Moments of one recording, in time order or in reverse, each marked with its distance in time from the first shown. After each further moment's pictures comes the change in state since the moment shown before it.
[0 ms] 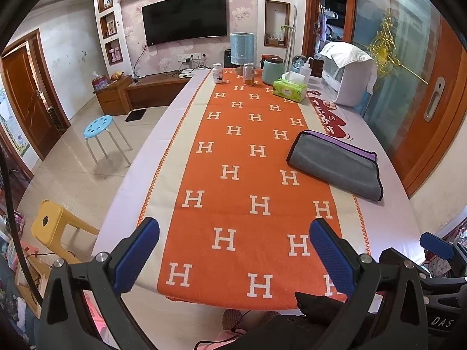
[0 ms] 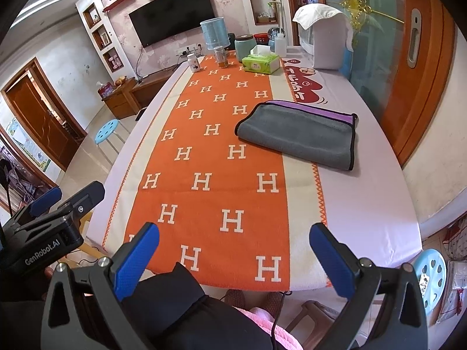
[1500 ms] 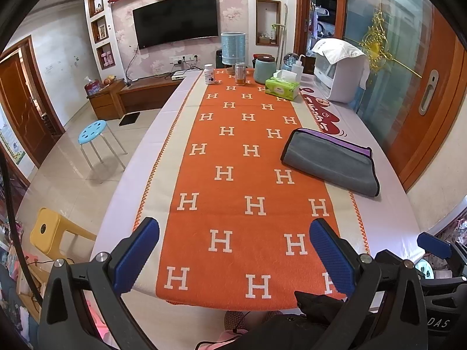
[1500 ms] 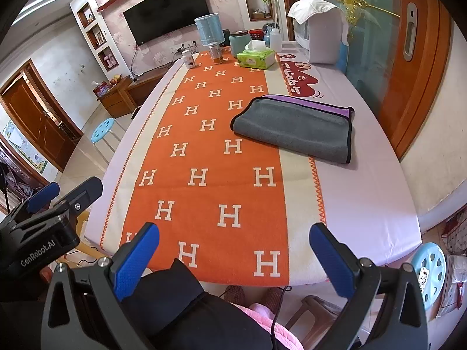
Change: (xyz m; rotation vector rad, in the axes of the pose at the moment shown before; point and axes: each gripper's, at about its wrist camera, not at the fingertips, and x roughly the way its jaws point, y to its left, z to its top) left arm -0.005 -0.013 -0.002 0.012 0.001 -0.004; right arm 0.006 -0.006 -0.009 0.009 0.012 -0.010
